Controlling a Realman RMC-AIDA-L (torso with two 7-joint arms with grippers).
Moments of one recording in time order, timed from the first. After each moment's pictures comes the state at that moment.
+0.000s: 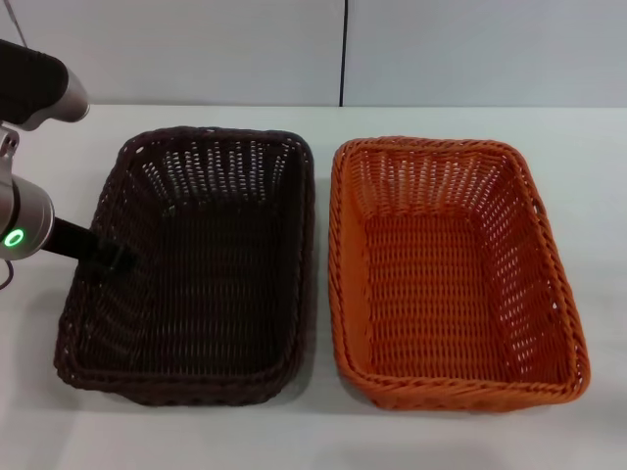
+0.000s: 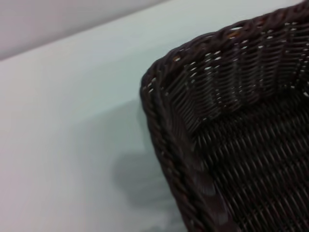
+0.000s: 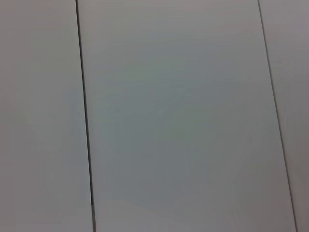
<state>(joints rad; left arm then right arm) -0.40 -2.06 -1.69 -1.55 2.83 -1.35 0.26 0.13 2.08 -2.04 -0.53 -2.06 1.21 2.96</state>
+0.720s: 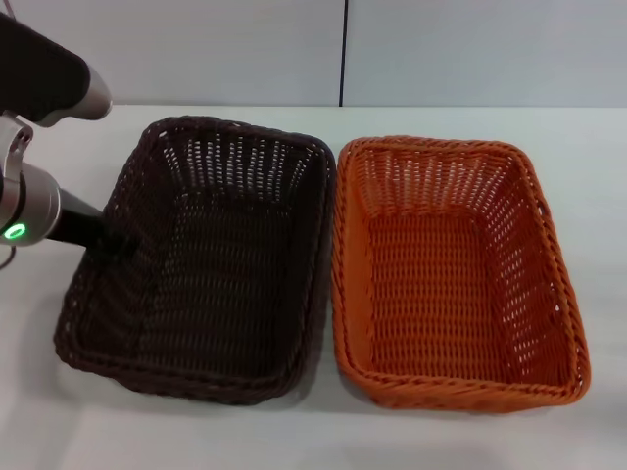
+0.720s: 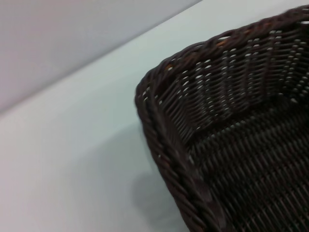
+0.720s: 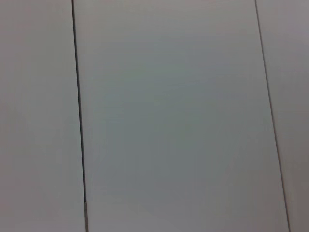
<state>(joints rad) -0.39 -2.06 -1.66 -1.60 2.83 -1.32 0.36 0.14 2.08 -2.03 -0.52 -2.05 1.21 2.96</state>
